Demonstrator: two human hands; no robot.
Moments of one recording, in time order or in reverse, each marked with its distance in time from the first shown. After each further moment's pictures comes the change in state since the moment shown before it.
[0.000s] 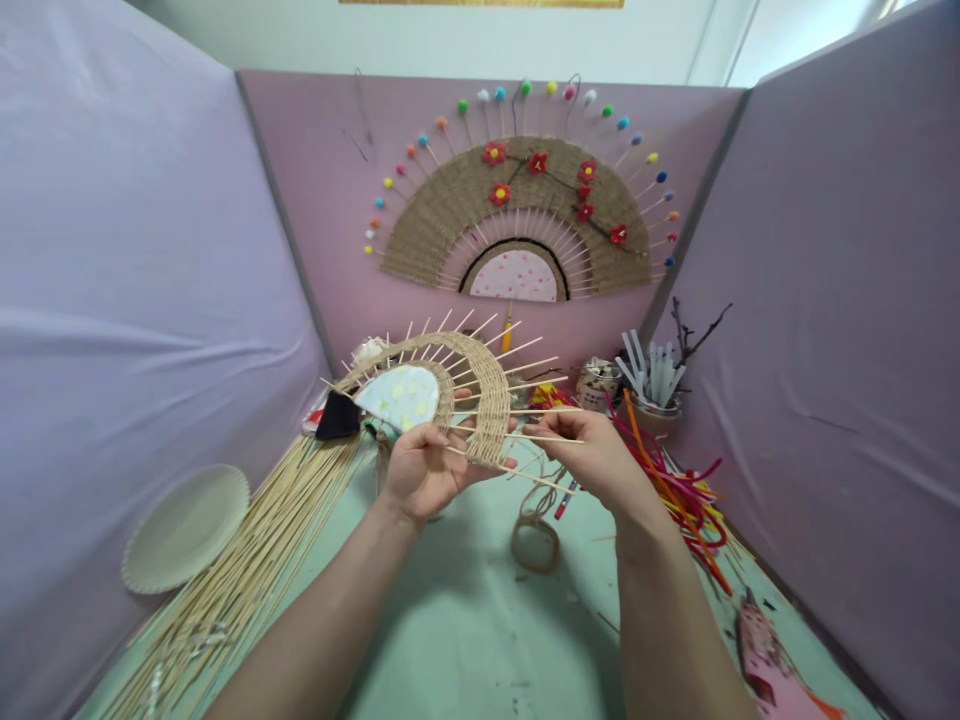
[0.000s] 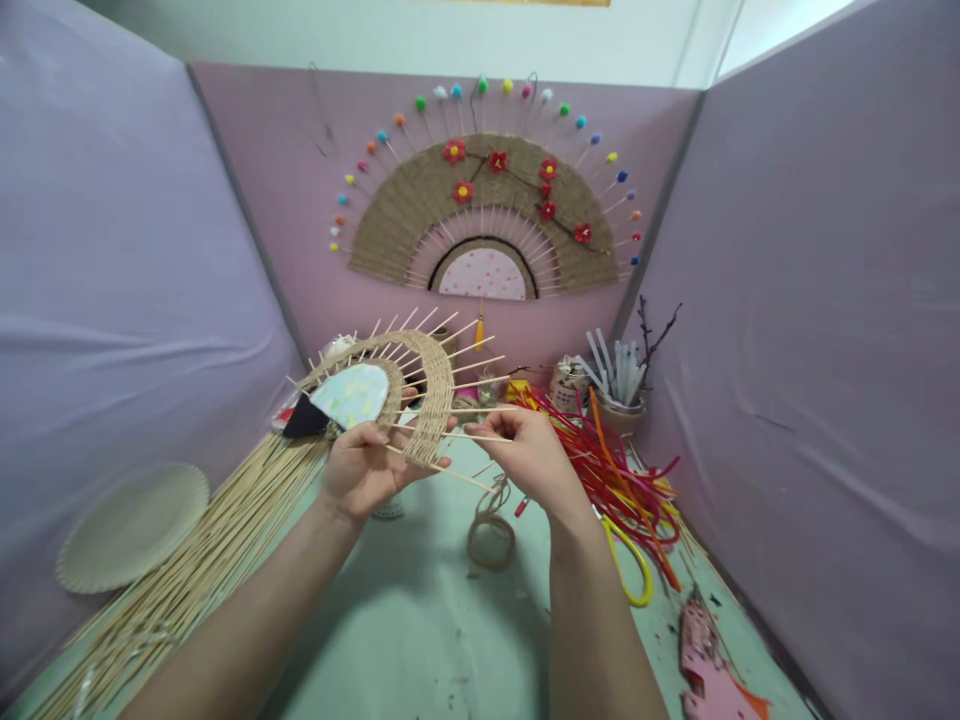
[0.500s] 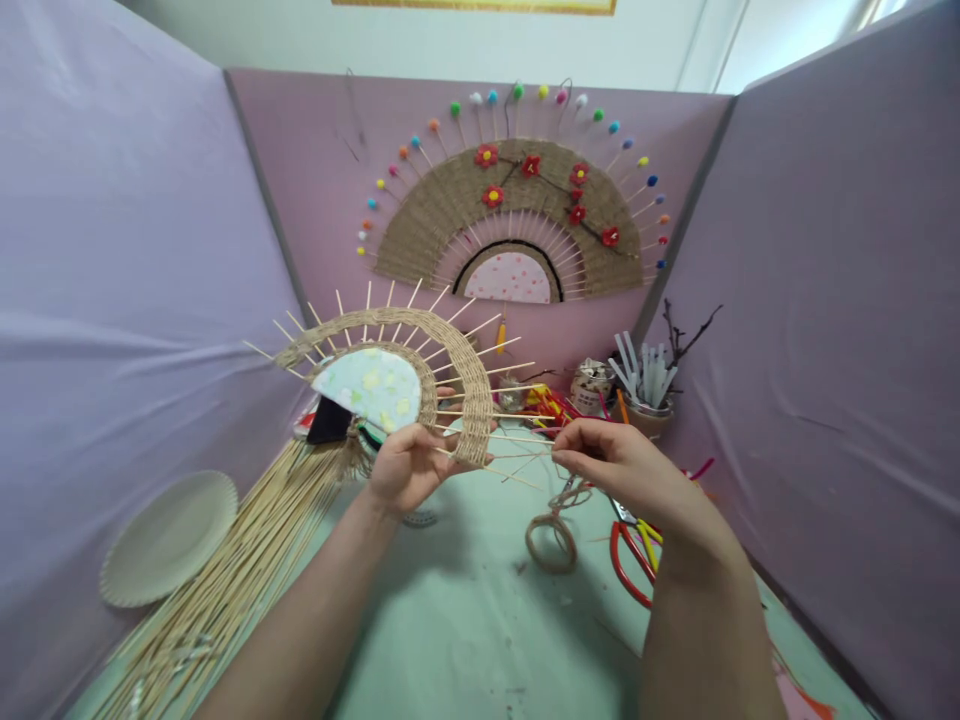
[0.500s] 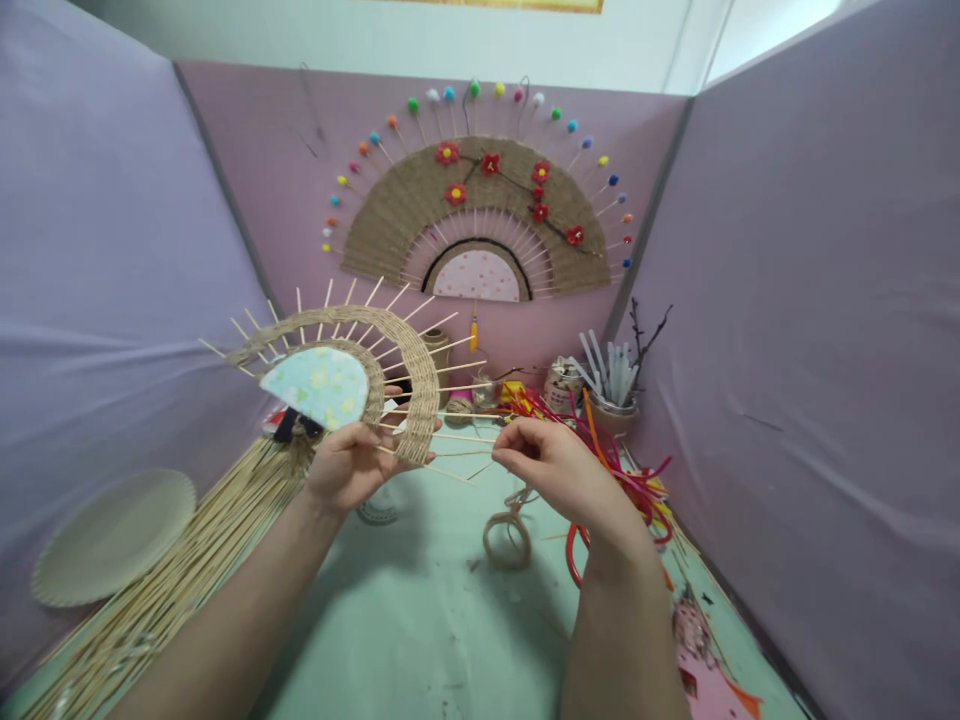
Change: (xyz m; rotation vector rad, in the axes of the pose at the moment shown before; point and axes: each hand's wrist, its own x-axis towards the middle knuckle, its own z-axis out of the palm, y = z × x) left_hand 0.001 0.009 -0.014 0.132 0.078 0.100; right_hand -0.021 -0.002 -0.044 -0.137 -0.194 -0.028
